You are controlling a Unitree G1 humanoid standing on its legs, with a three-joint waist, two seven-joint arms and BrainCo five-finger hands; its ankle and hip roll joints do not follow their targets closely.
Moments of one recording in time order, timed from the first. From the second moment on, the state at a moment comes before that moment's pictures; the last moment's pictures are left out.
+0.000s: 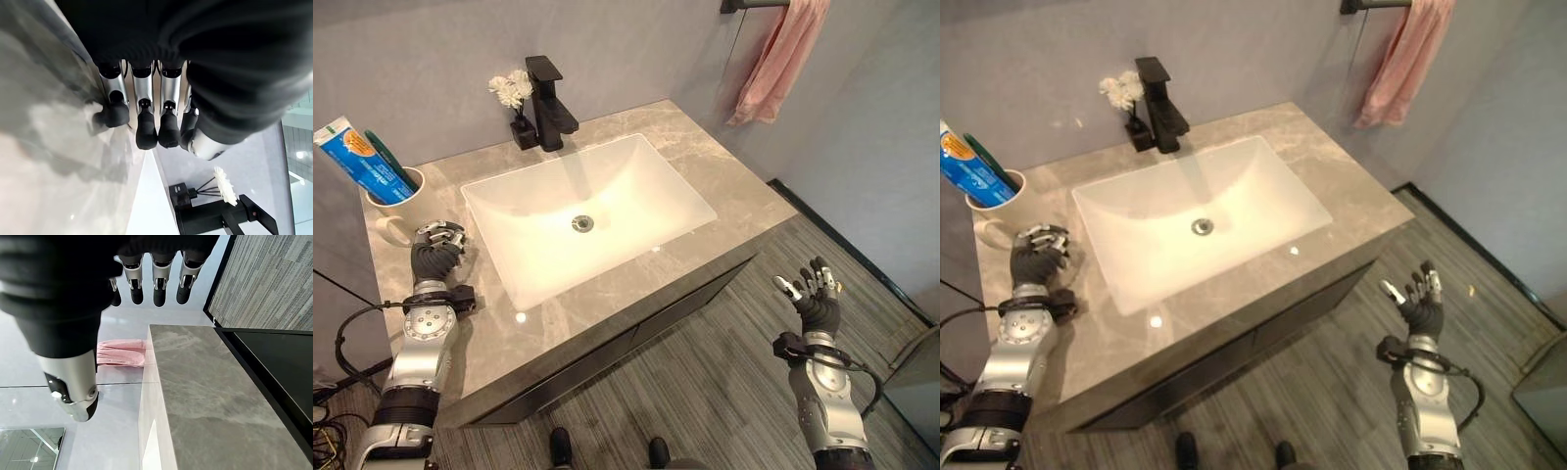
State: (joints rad) left arm -0.25 0.59 0.08 0.37 -0.26 -0.15 0.30; right arm 0.04 -0.28 -0.12 0.10 0.38 -0.15 -0.26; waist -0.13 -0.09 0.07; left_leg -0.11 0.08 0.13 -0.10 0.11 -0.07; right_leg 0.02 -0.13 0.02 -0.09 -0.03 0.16
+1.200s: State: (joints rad) left arm -0.43 0.73 0.06 0.43 -0.26 -0.14 0.30; right arm 0.01 -0.29 -0.12 0.10 0.38 -0.15 -0.24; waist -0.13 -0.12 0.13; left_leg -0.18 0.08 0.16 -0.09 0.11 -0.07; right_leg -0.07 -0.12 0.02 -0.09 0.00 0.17
